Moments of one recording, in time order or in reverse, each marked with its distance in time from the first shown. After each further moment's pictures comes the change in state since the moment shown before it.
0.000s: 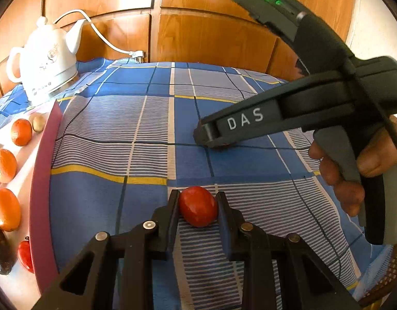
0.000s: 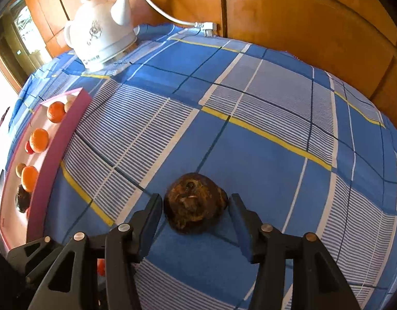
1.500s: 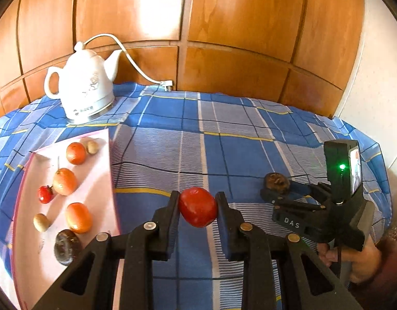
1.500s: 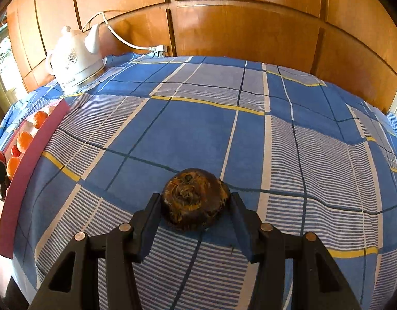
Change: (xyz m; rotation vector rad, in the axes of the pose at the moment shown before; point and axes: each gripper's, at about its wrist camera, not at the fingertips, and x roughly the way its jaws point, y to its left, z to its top) left arm -0.085 0.023 0.026 -0.053 -0.066 0.086; right arm -0.027 -0.022 -0.092 0.158 -0.245 -0.152
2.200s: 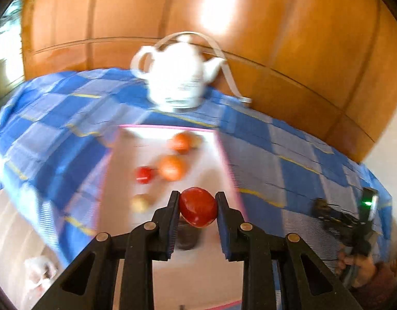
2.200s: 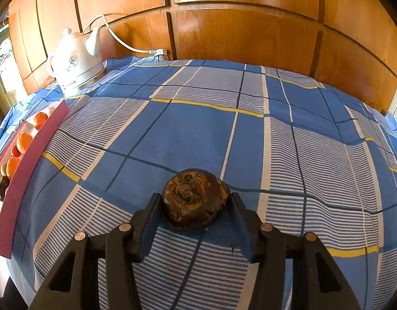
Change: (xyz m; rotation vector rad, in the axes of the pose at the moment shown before) left arm -0.072 0.149 -0.018 -0.282 -0.030 0.155; right arm -0.001 0.000 -0.003 0.002 -0.021 0.003
